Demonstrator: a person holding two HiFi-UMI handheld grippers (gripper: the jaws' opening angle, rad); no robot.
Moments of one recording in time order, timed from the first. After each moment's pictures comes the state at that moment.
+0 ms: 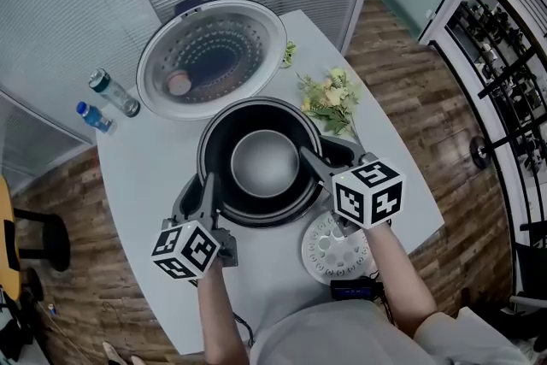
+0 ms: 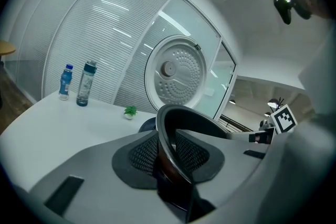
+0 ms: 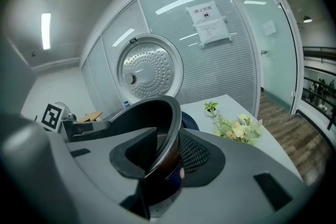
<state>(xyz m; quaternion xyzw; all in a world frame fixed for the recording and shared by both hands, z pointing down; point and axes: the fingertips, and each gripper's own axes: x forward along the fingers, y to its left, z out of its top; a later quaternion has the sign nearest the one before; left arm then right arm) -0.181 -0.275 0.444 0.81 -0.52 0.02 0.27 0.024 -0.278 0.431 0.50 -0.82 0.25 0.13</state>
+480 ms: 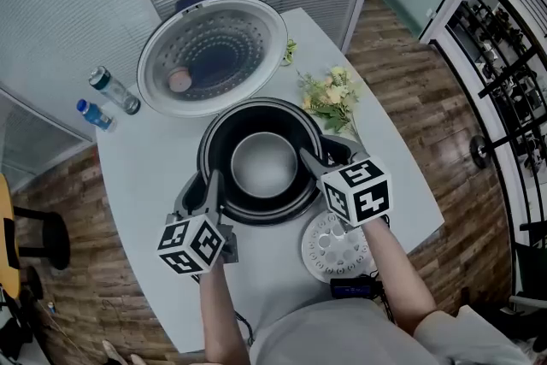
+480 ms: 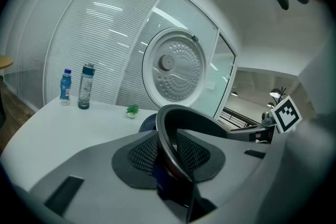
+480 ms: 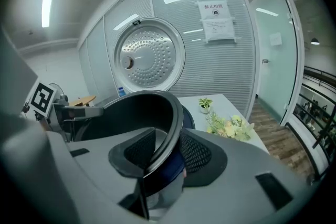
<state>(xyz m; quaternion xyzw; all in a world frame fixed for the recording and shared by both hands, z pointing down) -0.178 -0.278 0.456 0.81 -0.53 0.06 0.25 0.026 -0.280 0.455 0.51 -0.80 0.21 0.21</state>
